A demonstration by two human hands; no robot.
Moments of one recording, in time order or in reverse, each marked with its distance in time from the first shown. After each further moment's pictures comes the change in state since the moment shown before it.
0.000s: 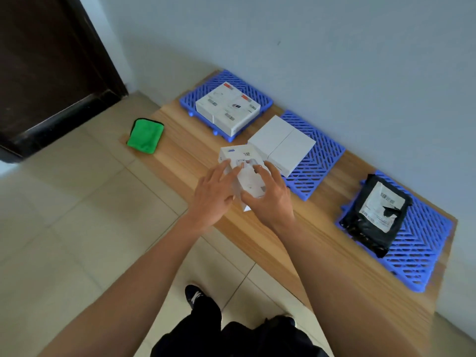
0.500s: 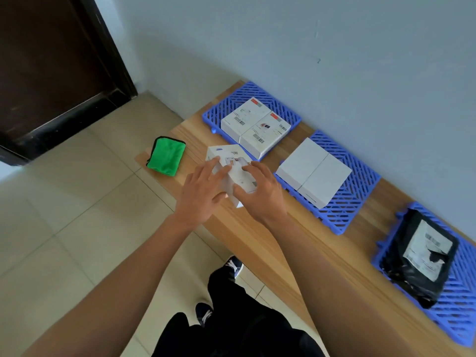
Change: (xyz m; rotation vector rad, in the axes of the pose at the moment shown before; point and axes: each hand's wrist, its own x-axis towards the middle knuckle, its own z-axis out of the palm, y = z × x) left_hand 0.069 -0.140 -0.049 0.043 0.063 0.014; right_hand 0.125 -0.071 0.091 0.000 -0.111 -0.024
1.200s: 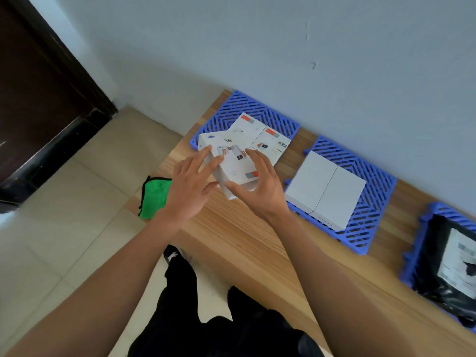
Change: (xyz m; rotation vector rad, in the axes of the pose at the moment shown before) left_hand 0.153 -0.084 0.006 0.041 0.025 0.168; right_hand 0.133 0.003 0.004 0.195 0.138 0.025
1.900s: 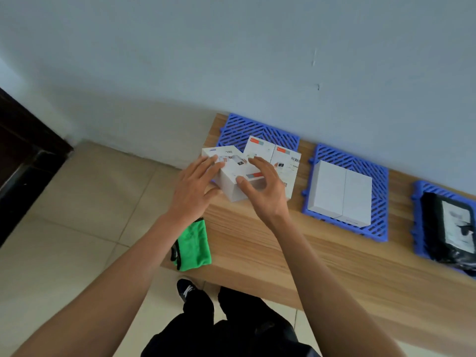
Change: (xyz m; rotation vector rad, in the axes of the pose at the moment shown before) left_hand 0.079 -0.149 -0.030 -0.366 -0.066 0.236; right_hand 0.077 -0.084 0.103 0.110 0.332 0.265
